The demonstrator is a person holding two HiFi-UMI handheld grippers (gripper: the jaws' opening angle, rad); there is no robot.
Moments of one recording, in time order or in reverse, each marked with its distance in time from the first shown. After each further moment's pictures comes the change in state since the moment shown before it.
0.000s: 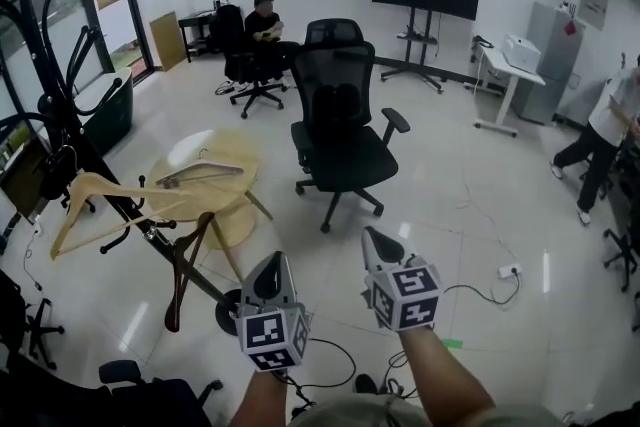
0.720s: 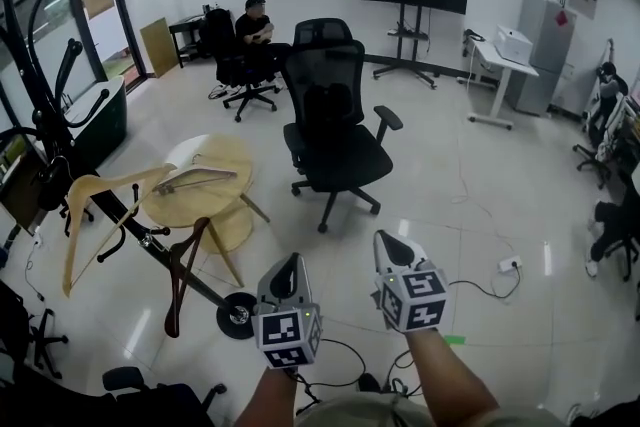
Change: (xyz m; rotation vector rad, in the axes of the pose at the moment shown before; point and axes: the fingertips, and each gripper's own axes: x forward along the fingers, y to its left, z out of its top) left arm 0.026 -0.075 -0.010 0.033 0.031 -0.084; right arm -0.031 -0.070 -0.010 0.031 0.000 -0.086
